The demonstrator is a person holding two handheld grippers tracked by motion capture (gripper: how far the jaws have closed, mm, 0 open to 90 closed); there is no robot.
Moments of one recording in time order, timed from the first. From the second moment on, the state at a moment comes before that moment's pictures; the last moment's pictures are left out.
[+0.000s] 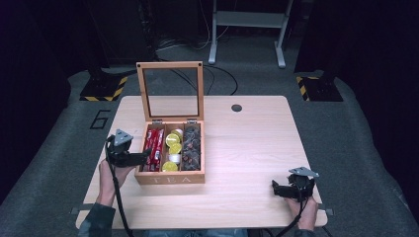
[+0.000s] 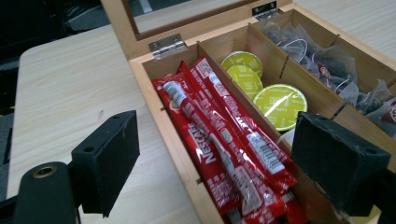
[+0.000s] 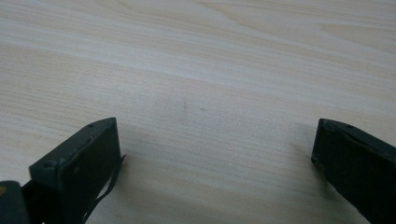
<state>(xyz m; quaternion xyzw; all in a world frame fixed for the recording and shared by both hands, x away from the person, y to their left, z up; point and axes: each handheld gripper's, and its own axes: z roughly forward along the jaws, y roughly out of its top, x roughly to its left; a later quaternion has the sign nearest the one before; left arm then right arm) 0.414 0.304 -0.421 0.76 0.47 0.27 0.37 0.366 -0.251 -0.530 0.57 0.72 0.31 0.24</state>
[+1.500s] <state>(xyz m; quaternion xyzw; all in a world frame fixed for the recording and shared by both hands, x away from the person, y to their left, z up) 0.452 0.279 -0.449 0.78 0.50 0.24 0.28 0.367 -0.251 -0.530 0.56 0.73 0.31 0.24</state>
